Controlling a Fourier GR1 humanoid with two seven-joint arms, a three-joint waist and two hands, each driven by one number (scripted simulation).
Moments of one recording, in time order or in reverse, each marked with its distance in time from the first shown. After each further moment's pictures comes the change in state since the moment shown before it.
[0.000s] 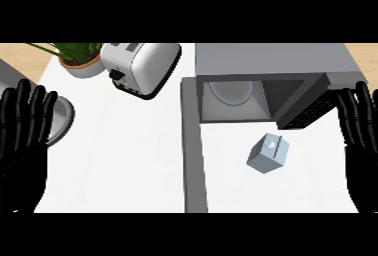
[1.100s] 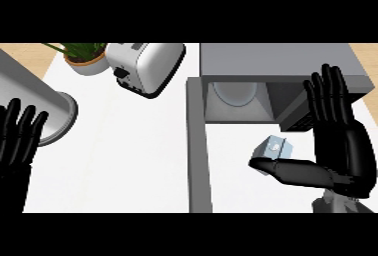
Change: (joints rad) left arm 0.123 0.019 0.080 -0.071 0.143 -0.110 0.115; right arm -0.142 0.073 0.034 0.129 0.041 -0.106 0.172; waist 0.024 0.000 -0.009
